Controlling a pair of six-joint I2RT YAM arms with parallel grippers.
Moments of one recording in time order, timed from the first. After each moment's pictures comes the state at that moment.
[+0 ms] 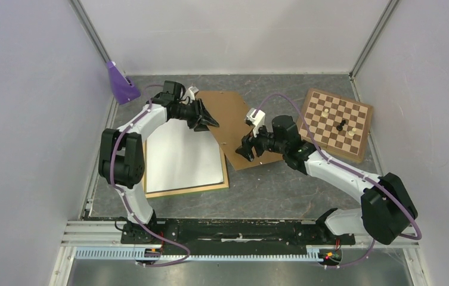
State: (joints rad) left arm -0.22 1.83 1.36 -0.50 0.85 -0.65; right arm 0.61 1.33 0.79 0.12 -0.40 -0.10
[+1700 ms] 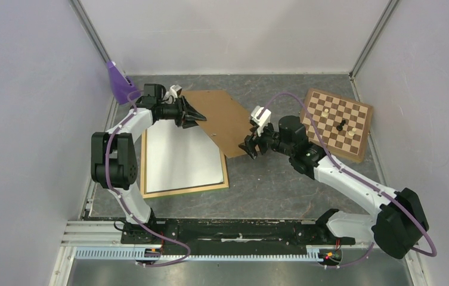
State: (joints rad) left arm -0.06 1.80 1.27 -0.35 1.03 -0.73; right arm 0.64 1.21 0.80 0.08 -0.30 -0.16
